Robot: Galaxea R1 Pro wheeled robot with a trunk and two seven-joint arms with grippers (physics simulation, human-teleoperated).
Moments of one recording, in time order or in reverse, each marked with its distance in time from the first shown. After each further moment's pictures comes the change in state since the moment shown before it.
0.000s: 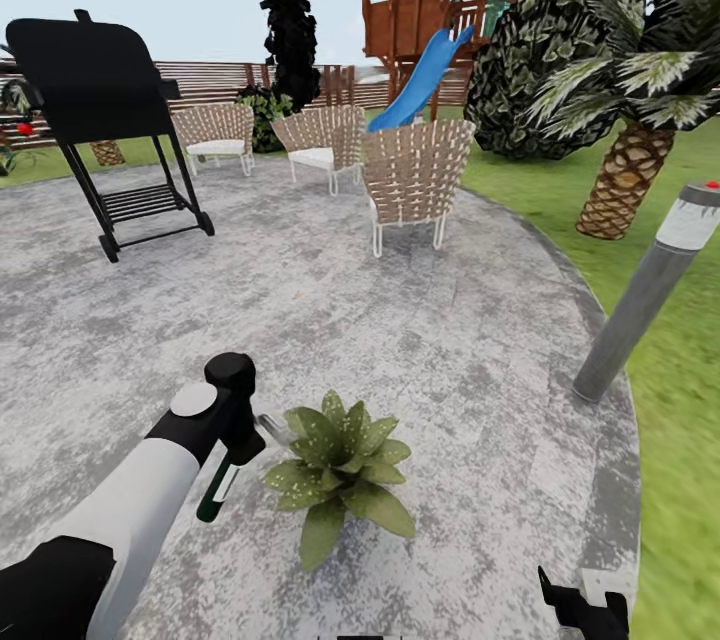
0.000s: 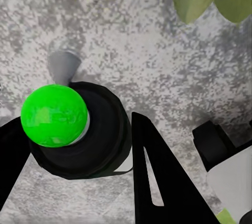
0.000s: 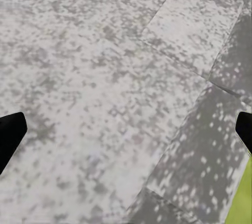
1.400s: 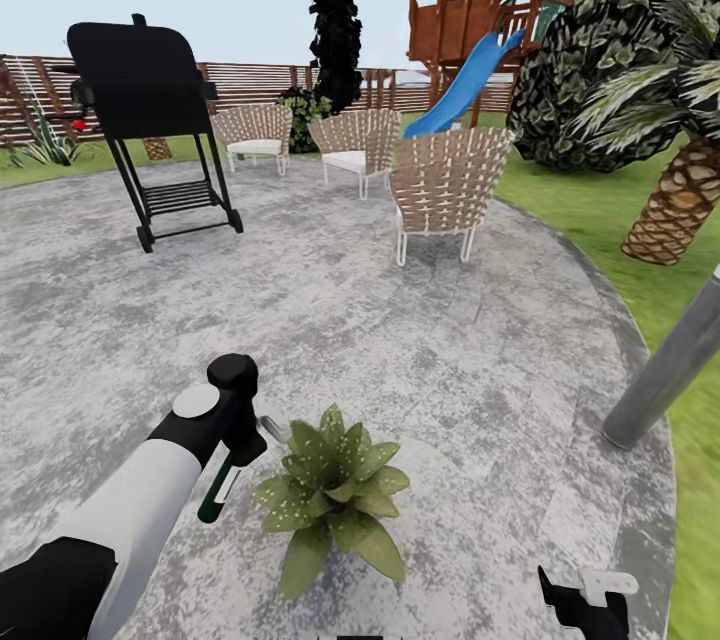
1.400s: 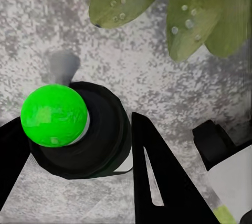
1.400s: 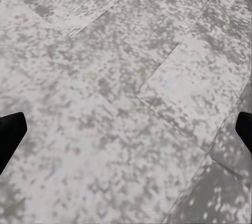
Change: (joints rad) left arm 0.004 -0.005 -0.009 0.000 0.000 -0.002 0.000; right arm 0.000 0.000 0.000 0.000 0.000 0.000 0.000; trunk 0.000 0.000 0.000
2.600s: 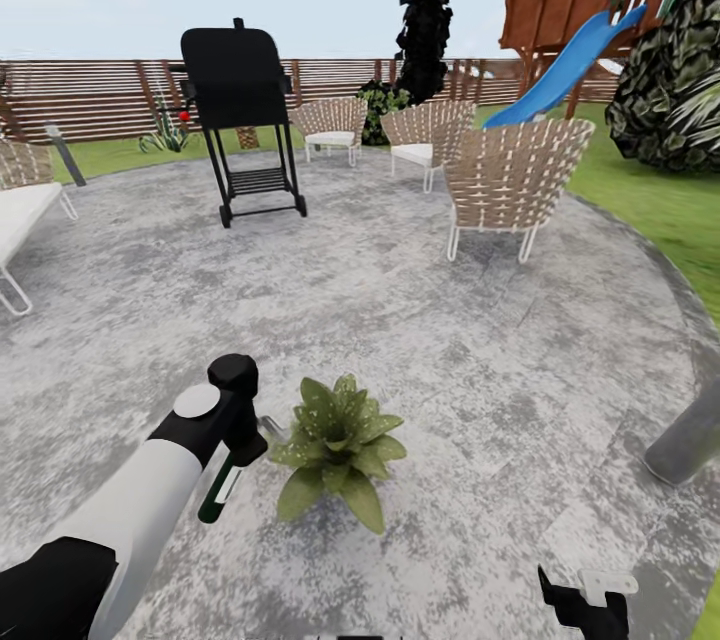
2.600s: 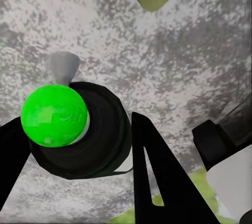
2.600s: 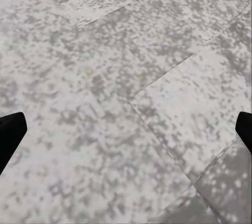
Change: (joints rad) left arm 0.000 -0.001 0.000 0.002 -0.001 0.000 0.000; right arm 0.000 0.000 0.002 0.000 0.000 0.000 0.000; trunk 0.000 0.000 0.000
